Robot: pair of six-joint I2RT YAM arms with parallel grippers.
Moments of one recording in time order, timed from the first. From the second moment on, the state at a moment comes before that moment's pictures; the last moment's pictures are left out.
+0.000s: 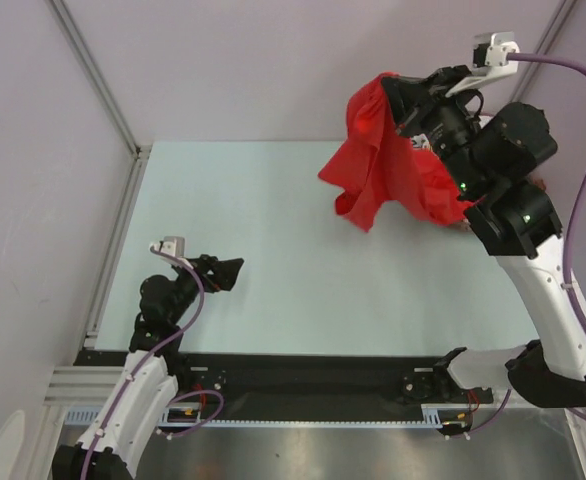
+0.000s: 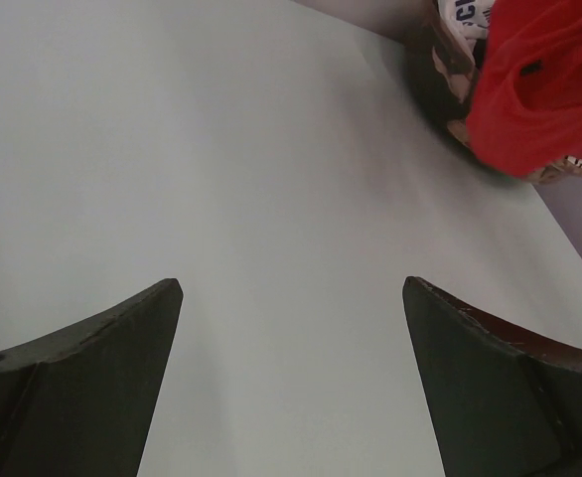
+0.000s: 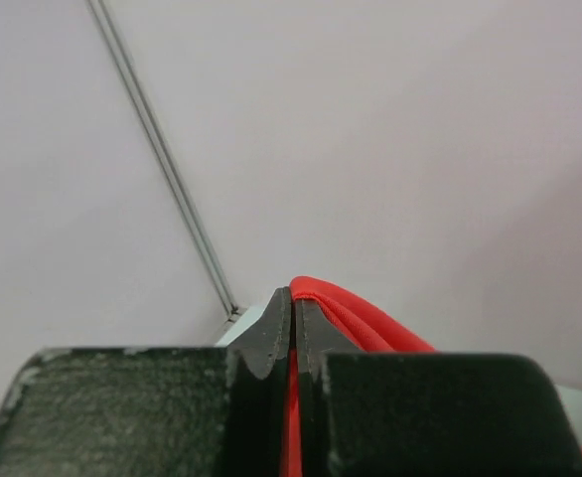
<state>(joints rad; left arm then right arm) -0.13 0.51 0.14 0.27 0.32 -0.50 0.63 1.30 1.91 -0.30 0.16 0.20</state>
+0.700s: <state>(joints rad) -0.15 0.31 0.08 0.35 0.42 -0.51 0.81 1.79 1.93 -0.32 -0.02 0.29</state>
